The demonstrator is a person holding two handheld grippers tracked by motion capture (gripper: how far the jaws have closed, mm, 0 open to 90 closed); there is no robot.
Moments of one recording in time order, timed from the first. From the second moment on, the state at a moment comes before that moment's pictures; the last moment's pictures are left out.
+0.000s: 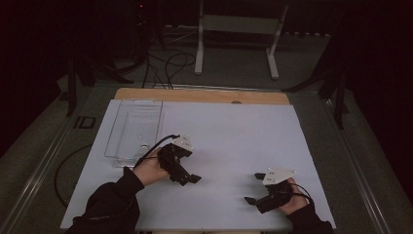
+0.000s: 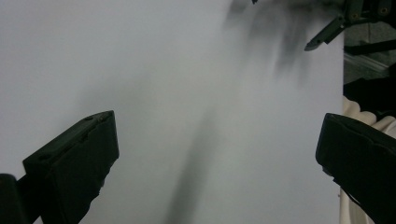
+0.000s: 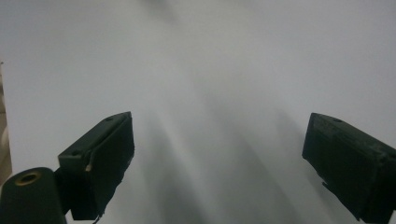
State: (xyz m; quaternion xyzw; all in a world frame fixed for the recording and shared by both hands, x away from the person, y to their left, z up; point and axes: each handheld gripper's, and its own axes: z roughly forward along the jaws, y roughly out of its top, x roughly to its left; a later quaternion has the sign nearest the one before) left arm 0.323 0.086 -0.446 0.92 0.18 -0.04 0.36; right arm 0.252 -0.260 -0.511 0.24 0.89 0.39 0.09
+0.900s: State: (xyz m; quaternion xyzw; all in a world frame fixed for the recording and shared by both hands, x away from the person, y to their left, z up) left arm 0.294 0.102 -0.476 0.92 0.17 -0.04 0.35; right arm 0.251 -0.260 -0.510 0.24 0.89 0.38 0.09
